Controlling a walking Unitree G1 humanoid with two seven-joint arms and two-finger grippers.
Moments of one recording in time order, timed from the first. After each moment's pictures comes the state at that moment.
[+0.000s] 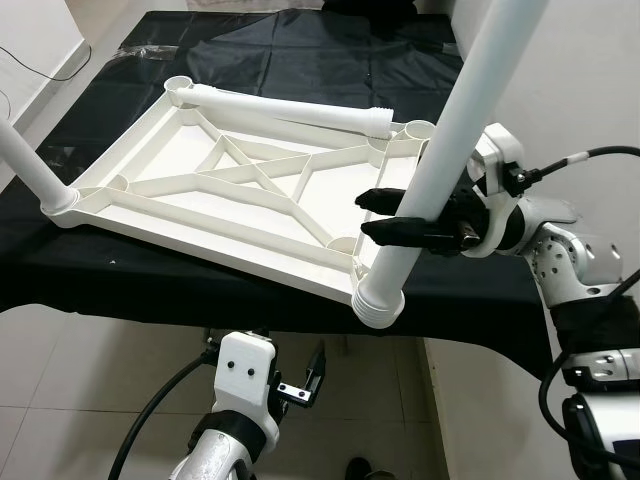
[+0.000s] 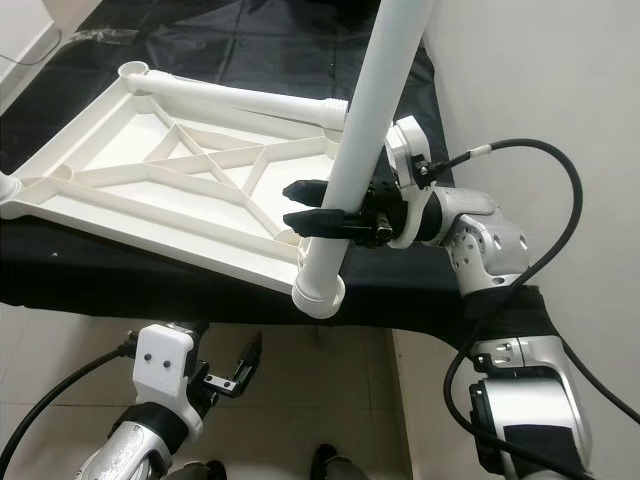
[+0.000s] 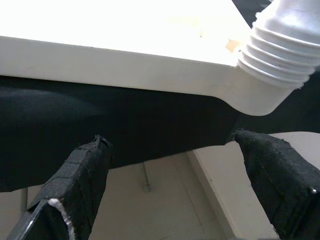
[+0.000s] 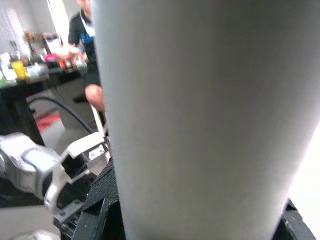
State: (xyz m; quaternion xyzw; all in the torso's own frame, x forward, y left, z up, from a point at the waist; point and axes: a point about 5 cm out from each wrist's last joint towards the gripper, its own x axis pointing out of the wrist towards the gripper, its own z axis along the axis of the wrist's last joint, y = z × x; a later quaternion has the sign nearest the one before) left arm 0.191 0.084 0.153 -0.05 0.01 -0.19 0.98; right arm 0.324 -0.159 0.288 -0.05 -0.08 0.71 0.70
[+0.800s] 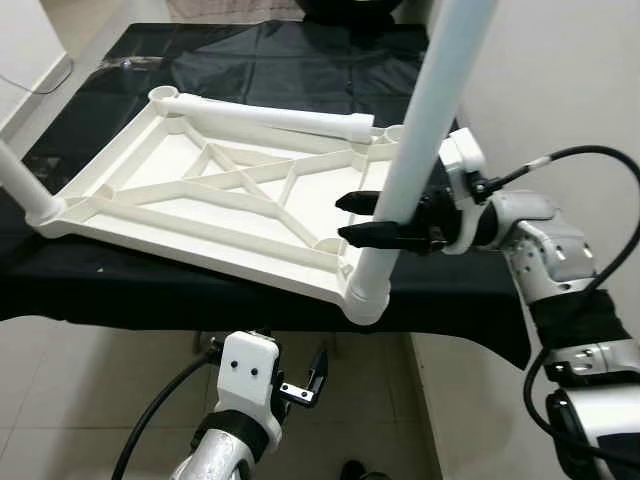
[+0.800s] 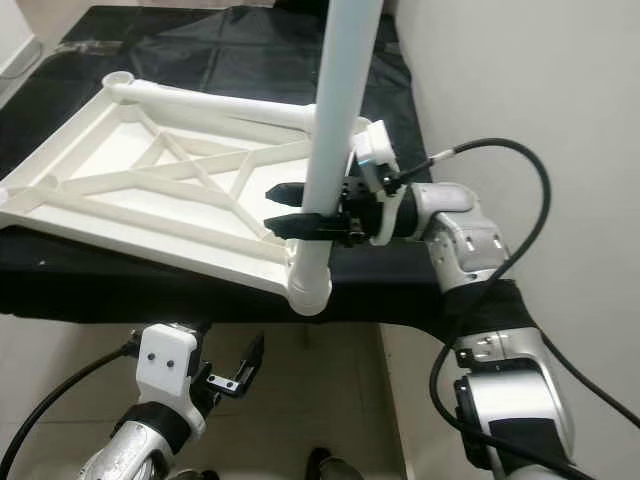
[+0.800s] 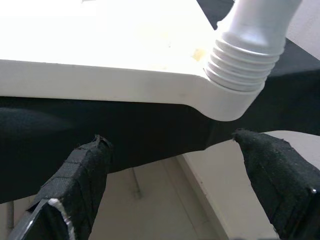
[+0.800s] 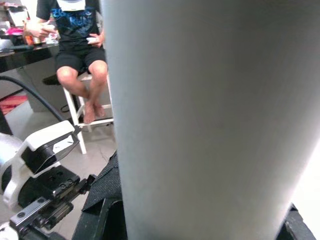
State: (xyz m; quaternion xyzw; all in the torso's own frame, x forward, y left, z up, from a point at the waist) left arm 0.191 0.081 0.154 -0.05 0.01 -0.19 0.98; right arm 0.336 -0.138 0.284 -0.08 -0.08 0.69 0.72
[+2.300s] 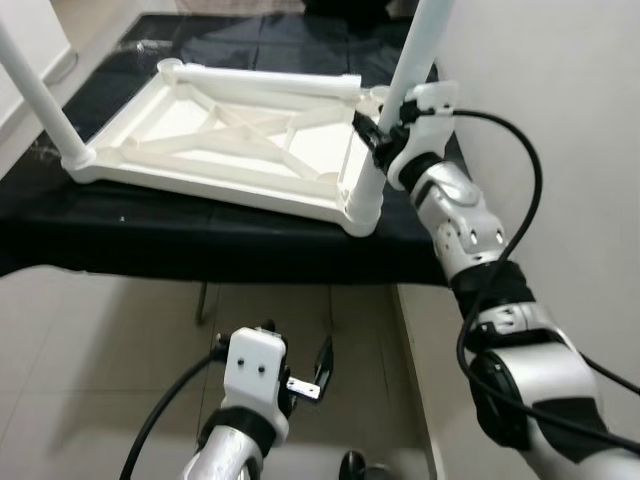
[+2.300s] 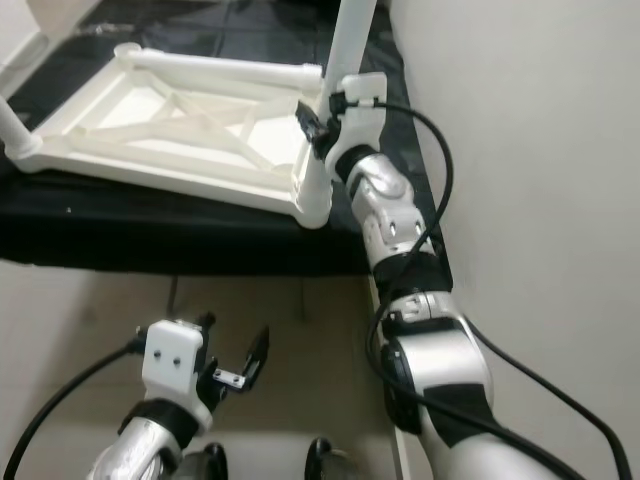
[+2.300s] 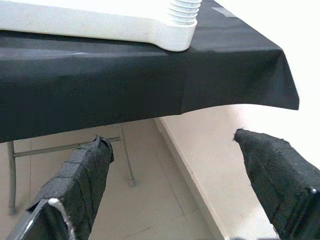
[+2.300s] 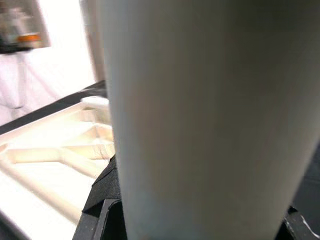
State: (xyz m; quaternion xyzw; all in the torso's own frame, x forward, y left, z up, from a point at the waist) left arm 0.193 0.078 0.159 -0.05 -0.01 -0.18 0.98; right arm 0.405 -0.117 0.290 0.02 -0.15 0.14 0.98
